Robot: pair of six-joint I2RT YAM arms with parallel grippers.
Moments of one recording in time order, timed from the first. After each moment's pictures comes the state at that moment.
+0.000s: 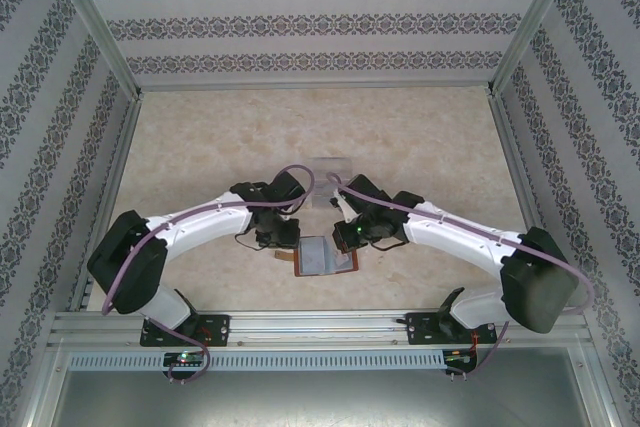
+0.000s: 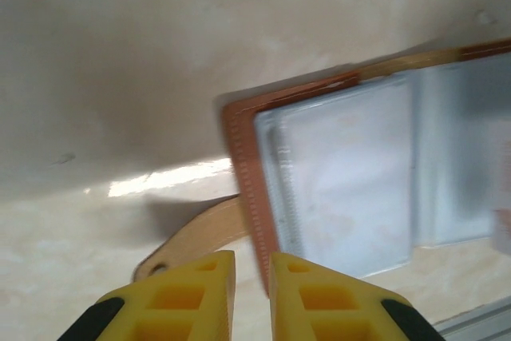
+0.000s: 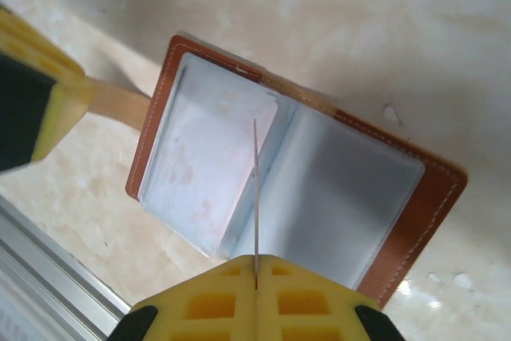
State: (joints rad) left arm -0.72 1.53 0.97 -0.77 0.18 -0.67; right arm 0.78 1.37 0.89 -0.65 -0.26 0.39
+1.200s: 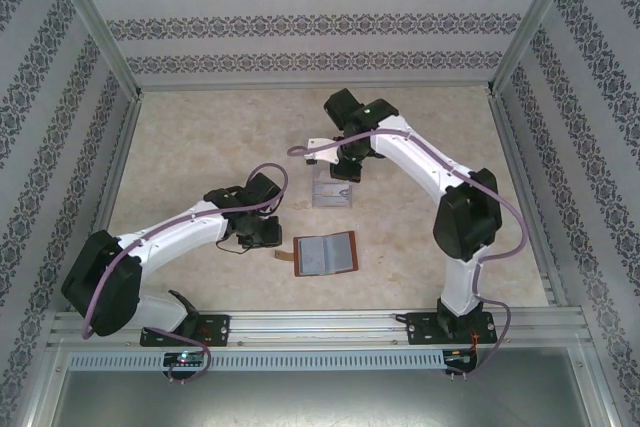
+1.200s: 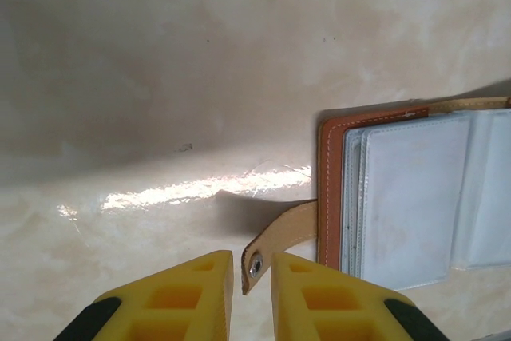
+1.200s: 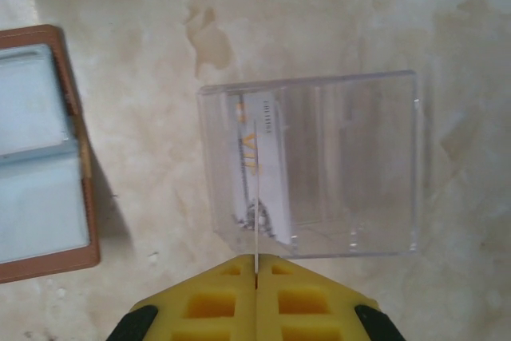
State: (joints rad) left arm -0.63 1.38 0.85 -0.74 0.14 -0.71; right arm 0.56 1.93 1.79 -1.17 -0.17 -0.87
